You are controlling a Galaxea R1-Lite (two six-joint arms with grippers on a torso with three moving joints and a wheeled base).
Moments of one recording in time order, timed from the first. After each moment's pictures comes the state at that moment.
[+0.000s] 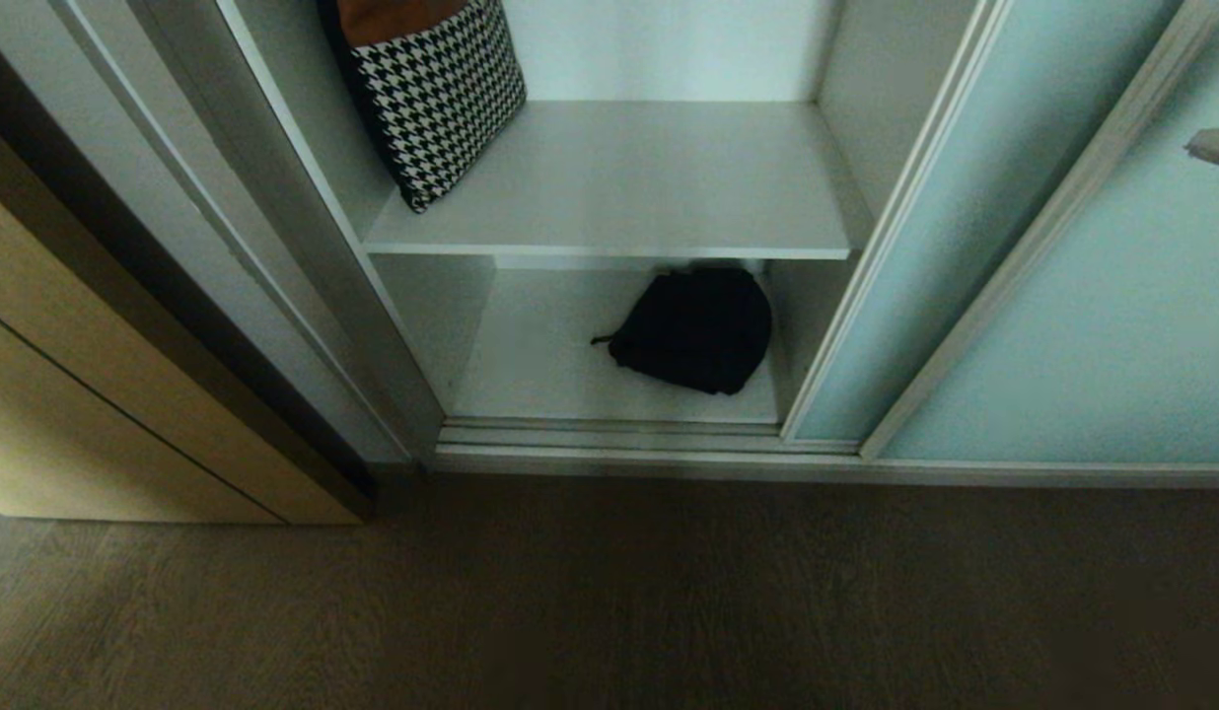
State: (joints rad) left arm 0.02 0.00 0.00 0.00 0.00 0.00; right arm -0.38 1.53 -1.43 -0.19 0.54 0.48
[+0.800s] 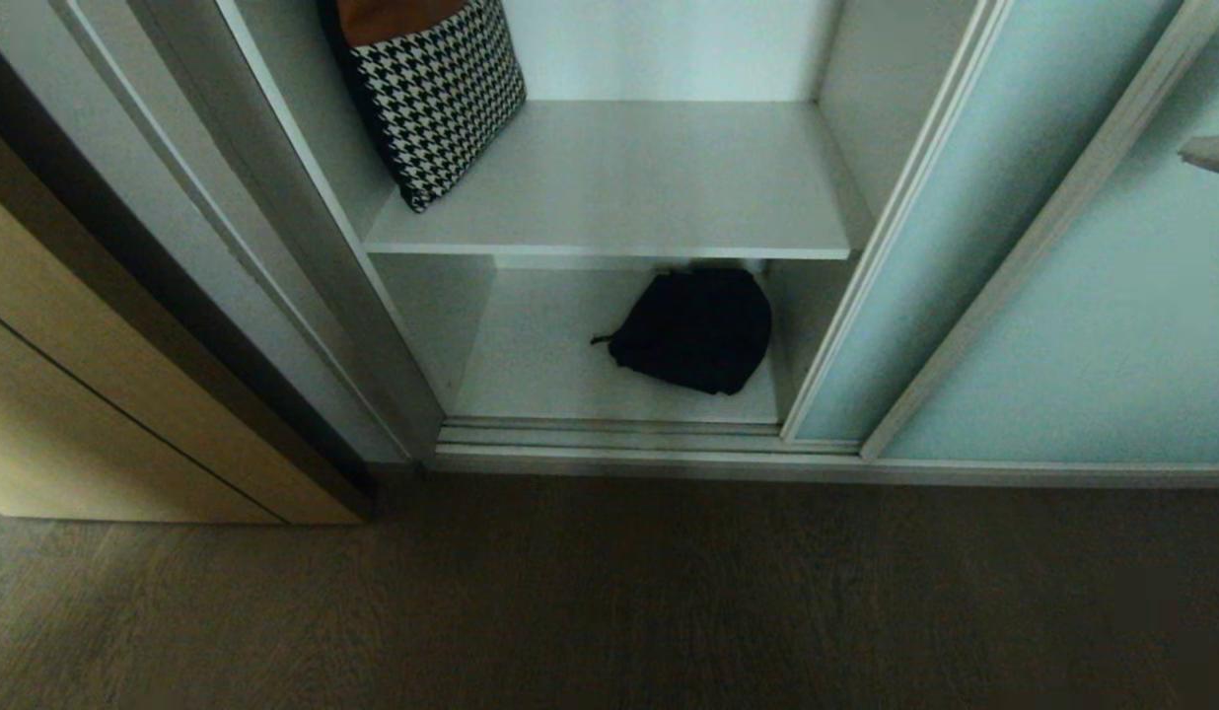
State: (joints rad) left arm 0.02 0.00 0.00 0.00 0.00 0.00; right arm -0.40 1.61 -1.46 -0.26 0.50 0.48
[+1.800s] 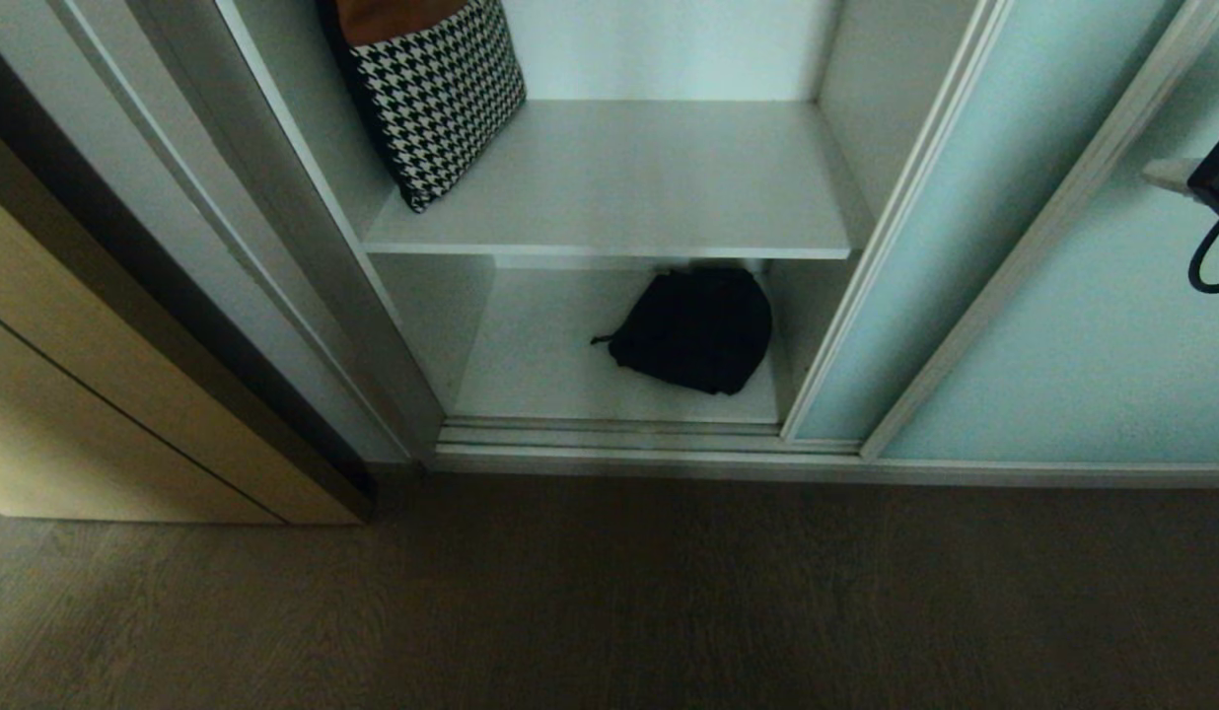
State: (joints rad) left arm 0.02 0.00 0.00 0.00 0.00 0.00; right arm -0.37 1.75 -1.54 -0.27 0.44 0.48
